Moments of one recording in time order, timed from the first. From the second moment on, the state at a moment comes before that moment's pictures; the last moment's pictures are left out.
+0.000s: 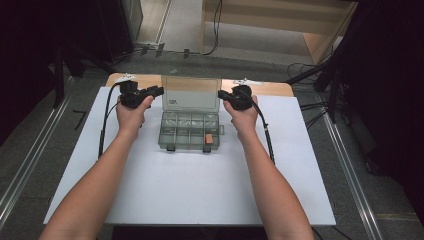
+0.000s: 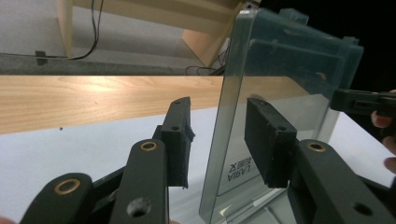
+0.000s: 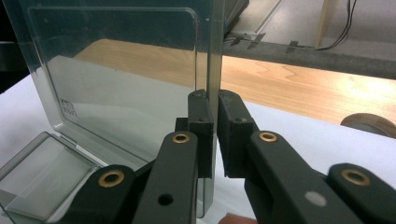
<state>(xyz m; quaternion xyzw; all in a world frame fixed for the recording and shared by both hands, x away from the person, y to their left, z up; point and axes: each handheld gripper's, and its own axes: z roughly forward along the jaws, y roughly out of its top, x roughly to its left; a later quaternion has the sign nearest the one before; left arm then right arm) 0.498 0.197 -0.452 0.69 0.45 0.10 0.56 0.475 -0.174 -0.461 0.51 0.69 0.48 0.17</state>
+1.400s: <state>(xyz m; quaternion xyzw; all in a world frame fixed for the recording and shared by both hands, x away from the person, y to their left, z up) 0.523 0.189 -0.450 0.71 0.46 0.01 0.54 0.447 -0.185 -0.471 0.45 0.71 0.51 0.17</state>
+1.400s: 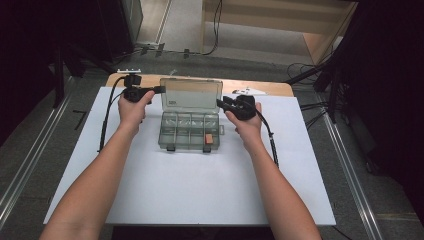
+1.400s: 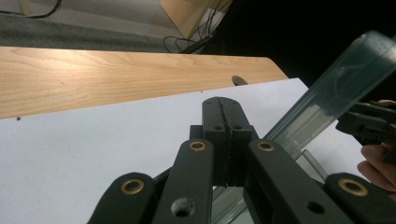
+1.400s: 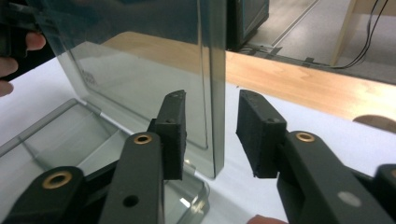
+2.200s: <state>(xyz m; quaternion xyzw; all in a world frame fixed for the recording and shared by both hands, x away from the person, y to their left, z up) 0.509 0.187 -0.442 0.72 0.43 0.02 0.55 0.444 -0.199 -0.463 0.50 0.68 0.51 0.14</state>
